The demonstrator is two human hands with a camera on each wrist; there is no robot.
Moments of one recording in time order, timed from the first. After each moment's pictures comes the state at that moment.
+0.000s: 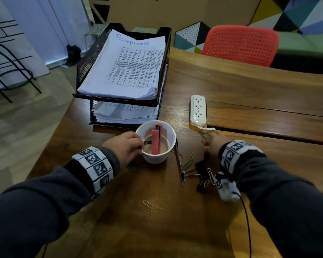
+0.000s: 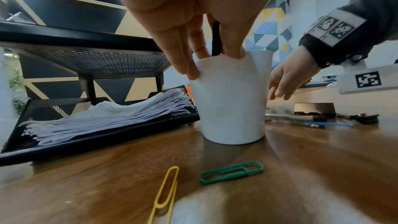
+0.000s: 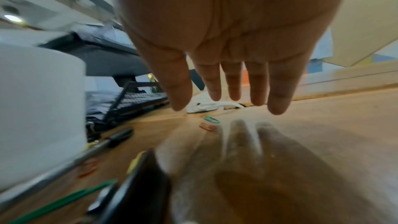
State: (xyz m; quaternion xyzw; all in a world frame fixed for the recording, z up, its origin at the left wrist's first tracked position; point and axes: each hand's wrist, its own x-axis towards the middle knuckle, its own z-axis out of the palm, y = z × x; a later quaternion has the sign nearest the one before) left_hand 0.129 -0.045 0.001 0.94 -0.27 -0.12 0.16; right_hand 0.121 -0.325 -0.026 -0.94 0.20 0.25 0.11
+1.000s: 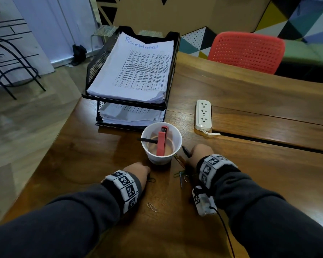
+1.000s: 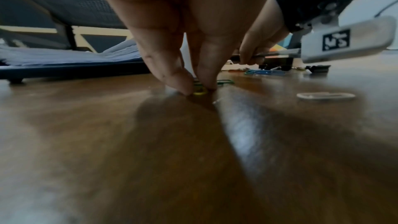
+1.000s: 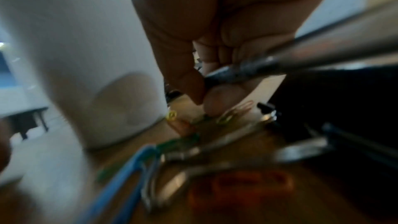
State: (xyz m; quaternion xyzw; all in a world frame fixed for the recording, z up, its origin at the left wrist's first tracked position) left_hand 0.106 -0.076 -0.050 0.92 -0.16 -0.34 -0.06; right_hand 0.121 -0.263 -0.038 -0.93 0.20 0.26 0.16
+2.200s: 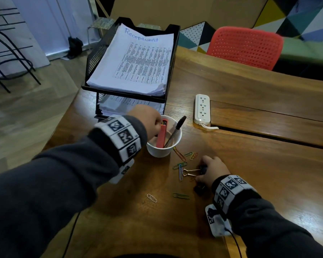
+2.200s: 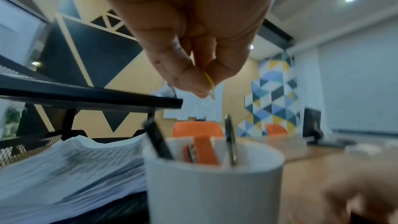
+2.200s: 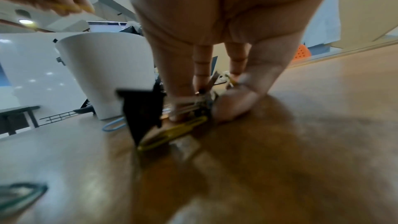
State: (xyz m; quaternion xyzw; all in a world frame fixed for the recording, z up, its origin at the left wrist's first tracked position) left_hand 0.143 -0.091 0.061 0.97 -0.22 -0.08 0.10; right_hand 0.052 -0.286 -0.051 -0.92 0.22 0.26 0.17
